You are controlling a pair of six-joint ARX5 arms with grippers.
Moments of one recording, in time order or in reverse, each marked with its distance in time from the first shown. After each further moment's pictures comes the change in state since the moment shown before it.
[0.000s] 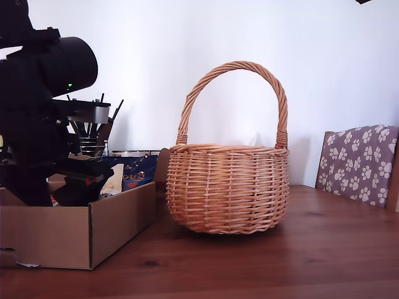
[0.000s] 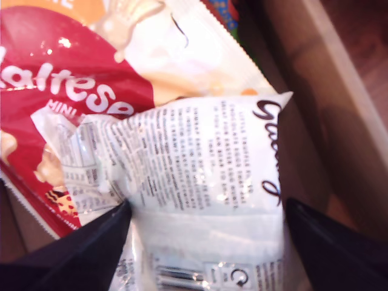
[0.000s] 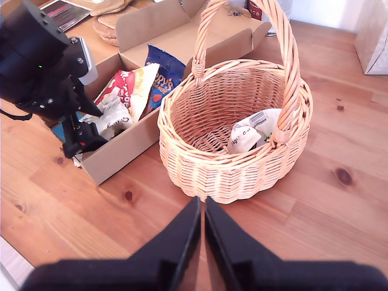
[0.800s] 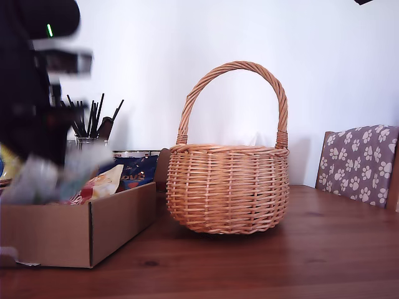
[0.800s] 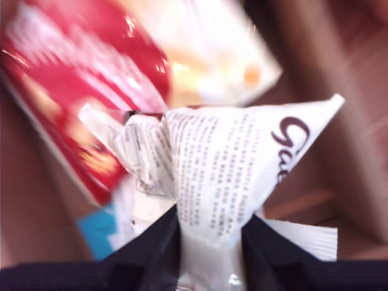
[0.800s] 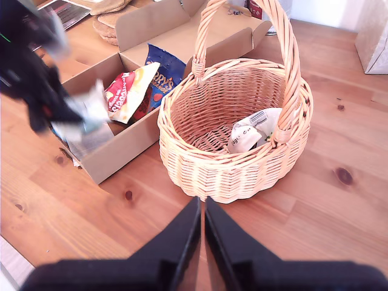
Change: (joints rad) left arm 0.005 -0.230 0.084 -0.249 0.024 -0.006; right arm 0.000 0.003 0.000 0.000 0.000 0.000
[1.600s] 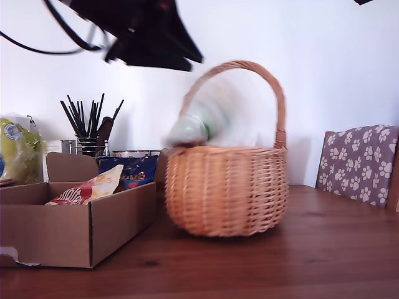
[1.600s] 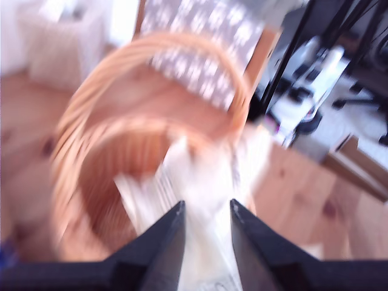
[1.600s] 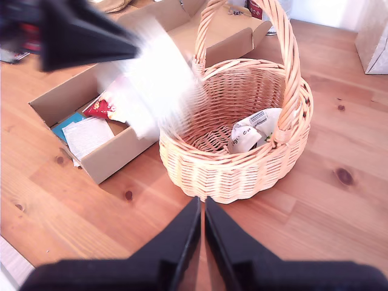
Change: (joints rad) left arm -0.159 0.074 0.061 0.713 0.395 -0.164; right arm 0.000 0.000 0.000 0.000 0.000 0.000
